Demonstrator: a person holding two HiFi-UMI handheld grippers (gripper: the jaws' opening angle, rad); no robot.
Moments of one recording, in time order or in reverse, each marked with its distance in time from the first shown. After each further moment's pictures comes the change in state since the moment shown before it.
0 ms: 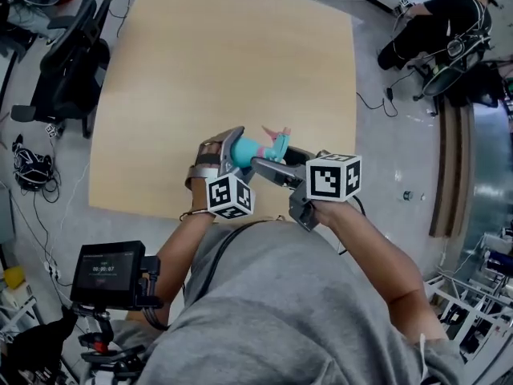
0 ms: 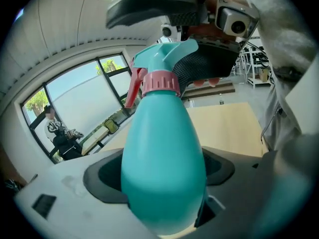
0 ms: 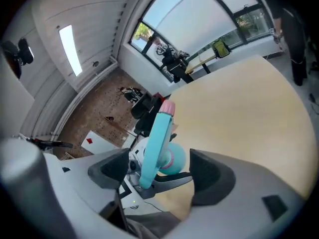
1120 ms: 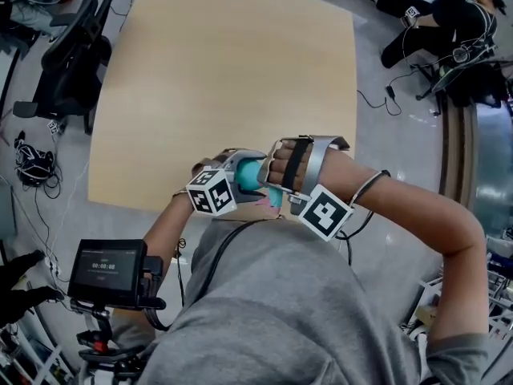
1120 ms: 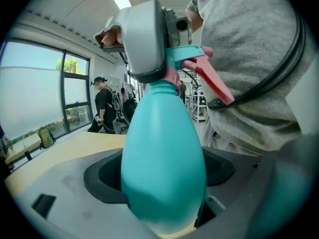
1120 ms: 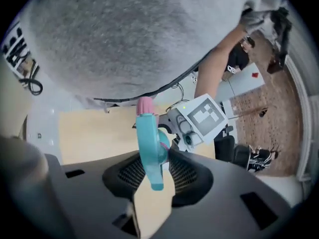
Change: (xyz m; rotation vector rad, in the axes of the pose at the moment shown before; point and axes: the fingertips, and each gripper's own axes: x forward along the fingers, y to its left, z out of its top) left arm -0.032 -0.090 0.019 -0.018 -0.379 -0.665; right arm -0.012 0.029 -0.079 -2.473 0.674 0.315
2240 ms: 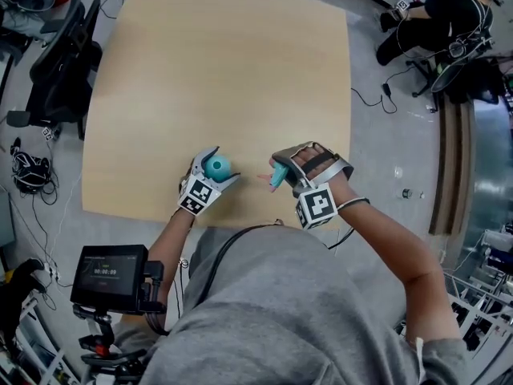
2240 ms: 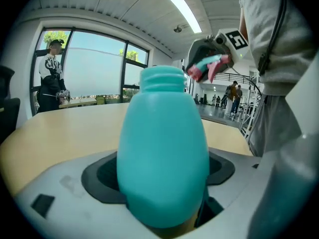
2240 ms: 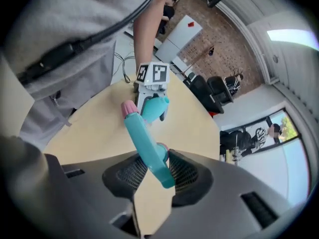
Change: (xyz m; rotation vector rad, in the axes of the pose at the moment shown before) left arm -0.013 0.047 -0.130 -0.413 0.033 0.498; right arm 0.035 0.065 -0.079 0.684 0.280 -0.204
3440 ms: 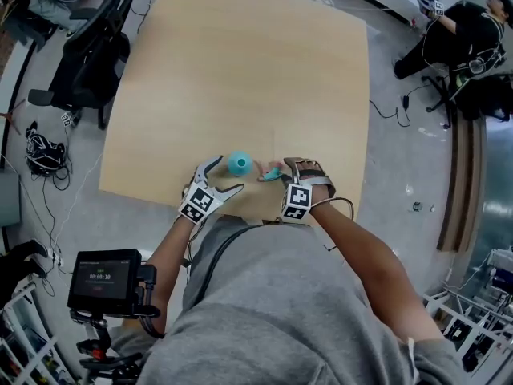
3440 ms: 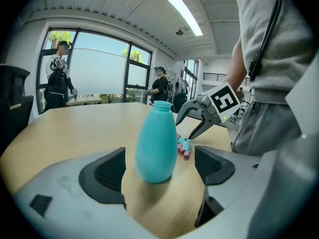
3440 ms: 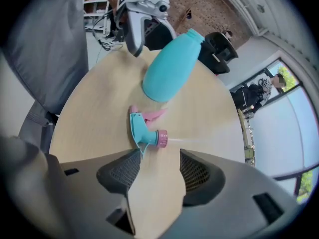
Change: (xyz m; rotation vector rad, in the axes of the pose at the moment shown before) left arm -0.071 -0.031 -0.027 -0.035 -0.001 0.022; right arm 0.115 0.126 -0.014 0.361 0.227 0.077
